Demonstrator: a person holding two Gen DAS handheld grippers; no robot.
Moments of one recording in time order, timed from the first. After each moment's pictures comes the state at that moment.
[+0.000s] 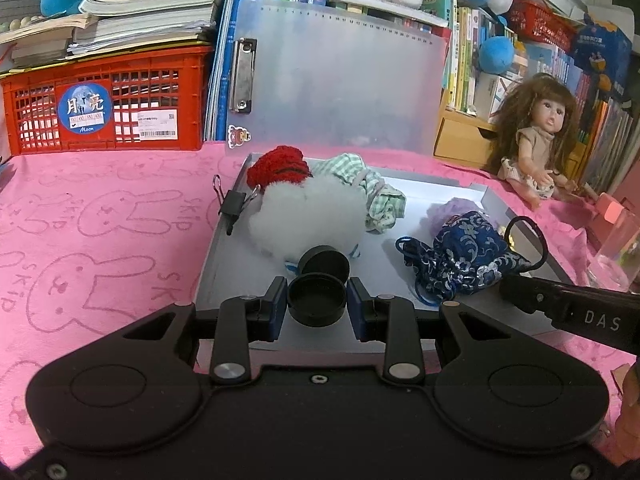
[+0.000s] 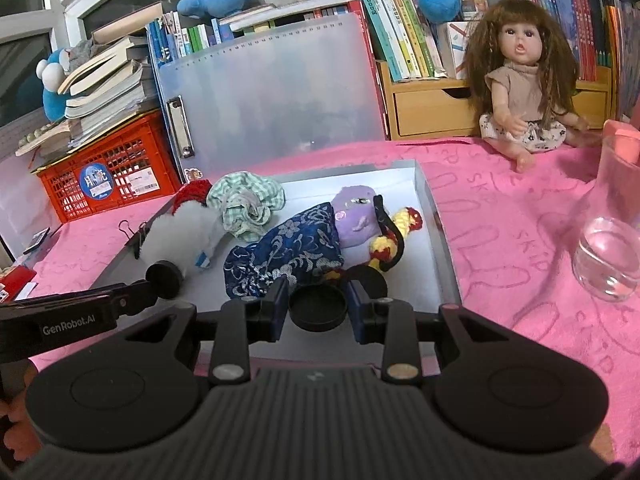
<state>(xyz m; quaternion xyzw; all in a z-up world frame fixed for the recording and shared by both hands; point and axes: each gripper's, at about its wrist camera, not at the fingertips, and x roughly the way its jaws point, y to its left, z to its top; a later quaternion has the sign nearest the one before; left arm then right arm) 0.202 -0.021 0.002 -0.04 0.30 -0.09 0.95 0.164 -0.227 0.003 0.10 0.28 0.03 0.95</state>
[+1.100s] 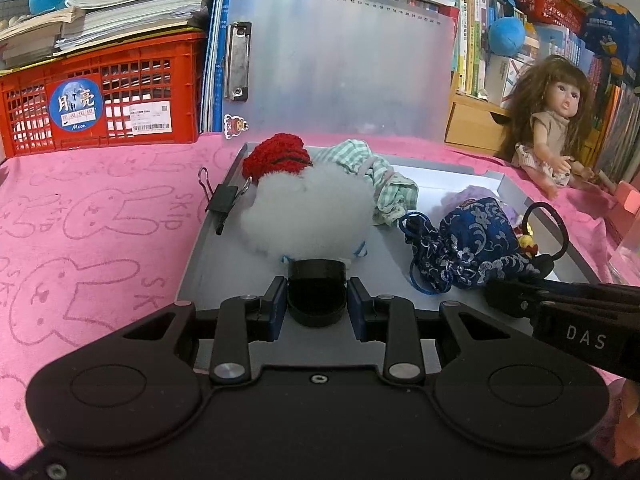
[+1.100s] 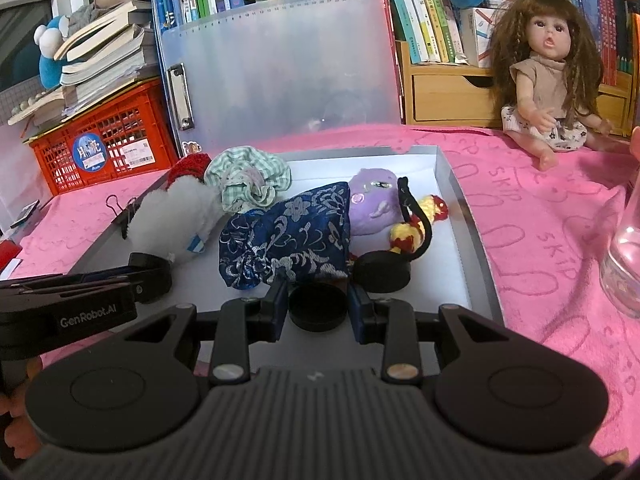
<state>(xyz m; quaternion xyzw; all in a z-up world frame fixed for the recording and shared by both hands) 0.227 -0.033 -0.012 -0.03 0.32 -0.08 0.94 0.190 -0.211 -0.009 0.07 0.31 0.04 0.95</state>
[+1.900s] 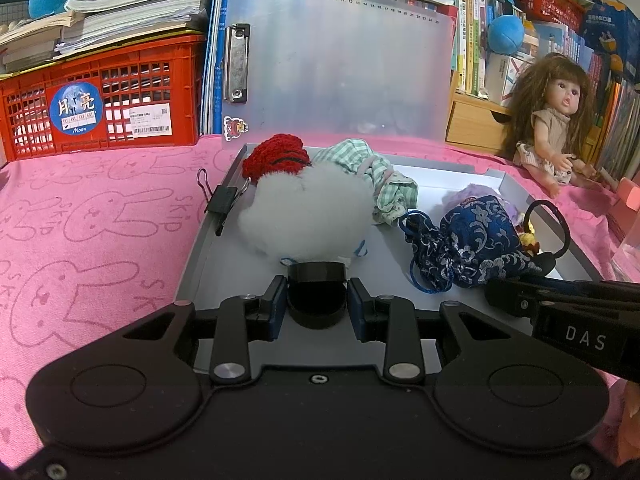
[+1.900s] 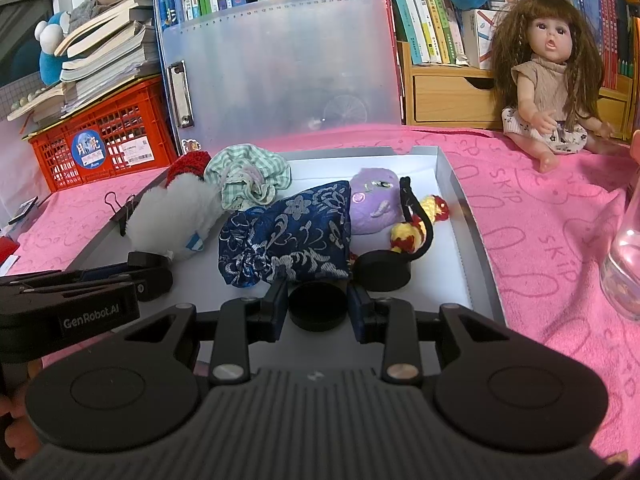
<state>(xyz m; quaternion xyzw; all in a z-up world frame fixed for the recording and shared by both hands) 0.228 -0.035 -0.013 -0.02 0.31 -0.08 0.95 0.190 -0.210 -0.010 0.06 0.31 0.04 0.95</state>
